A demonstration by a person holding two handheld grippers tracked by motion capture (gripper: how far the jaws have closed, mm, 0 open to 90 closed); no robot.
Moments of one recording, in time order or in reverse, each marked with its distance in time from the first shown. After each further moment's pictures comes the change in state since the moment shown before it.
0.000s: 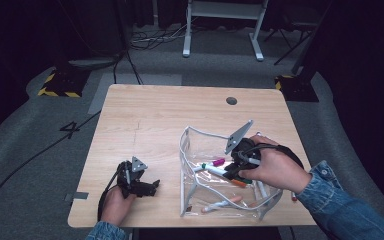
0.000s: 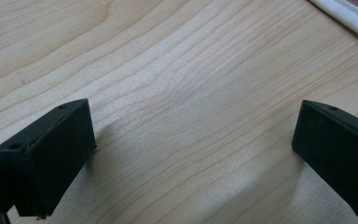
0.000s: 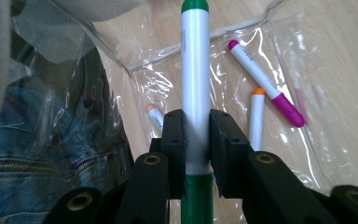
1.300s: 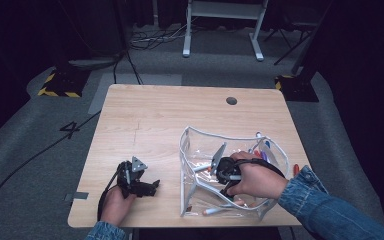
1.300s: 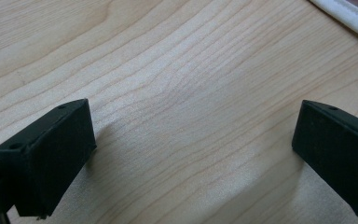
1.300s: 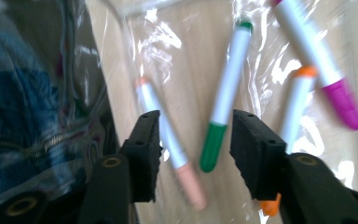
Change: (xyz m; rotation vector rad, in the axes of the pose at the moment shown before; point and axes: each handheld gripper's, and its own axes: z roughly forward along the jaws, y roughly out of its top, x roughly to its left) left arm 0.000 0.000 0.000 0.001 0.002 0.005; right arm 0.003 -0.002 0.061 0.153 0.006 -0.120
